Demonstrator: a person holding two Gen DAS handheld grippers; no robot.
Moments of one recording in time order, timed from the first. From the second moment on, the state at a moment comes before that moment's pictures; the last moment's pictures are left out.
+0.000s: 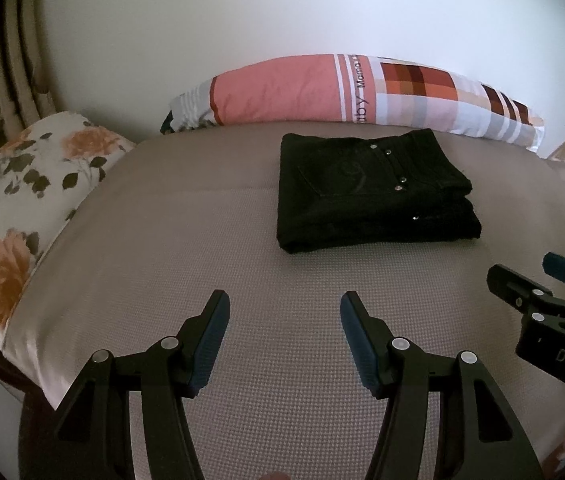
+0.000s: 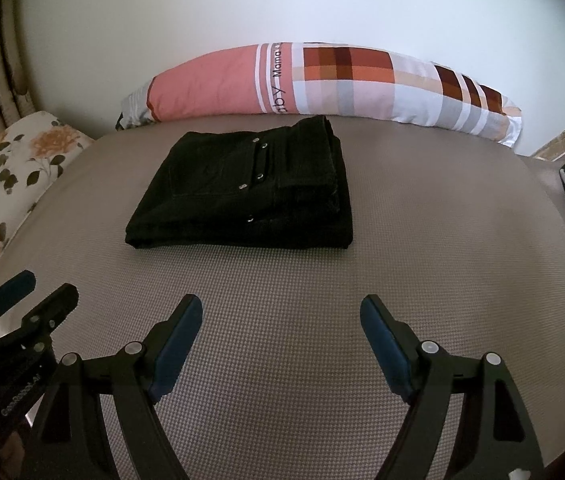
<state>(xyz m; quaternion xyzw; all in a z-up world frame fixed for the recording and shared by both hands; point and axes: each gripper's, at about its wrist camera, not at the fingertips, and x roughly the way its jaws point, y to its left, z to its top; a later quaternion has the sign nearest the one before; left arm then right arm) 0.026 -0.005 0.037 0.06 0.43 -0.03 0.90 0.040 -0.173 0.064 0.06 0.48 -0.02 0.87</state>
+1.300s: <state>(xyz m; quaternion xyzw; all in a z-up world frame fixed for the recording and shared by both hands) 0.028 -0.008 0.029 0.08 0.44 -0.03 0.89 0.040 -0.172 0.058 0.06 0.49 -0.03 0.87</state>
